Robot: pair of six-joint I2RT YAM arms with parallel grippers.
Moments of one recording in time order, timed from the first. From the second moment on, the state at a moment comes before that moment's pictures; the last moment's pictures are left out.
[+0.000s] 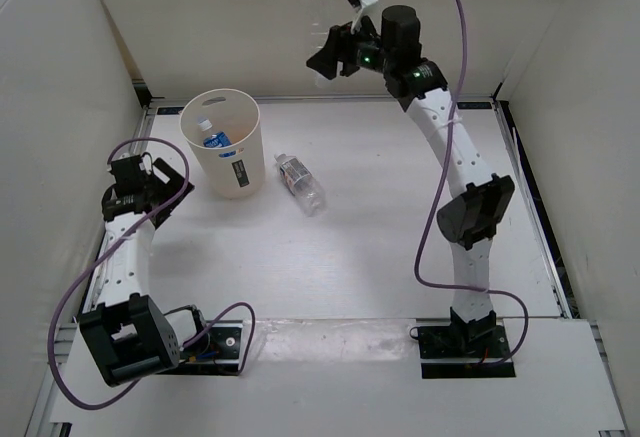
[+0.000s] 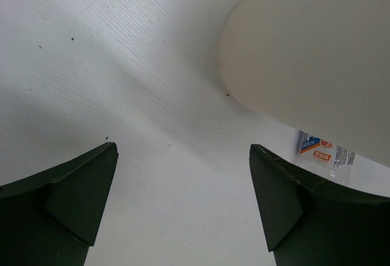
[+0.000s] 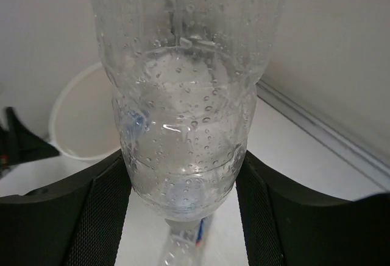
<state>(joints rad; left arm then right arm) 0.30 1.15 0.89 -0.55 0.09 -0.57 0.45 2.11 2.40 -0.48 -0.48 0.15</state>
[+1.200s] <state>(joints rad) 0.24 1.12 0.97 -0.79 -0.04 -0.43 0.71 2.44 2.57 -0.02 -0.89 0.00</state>
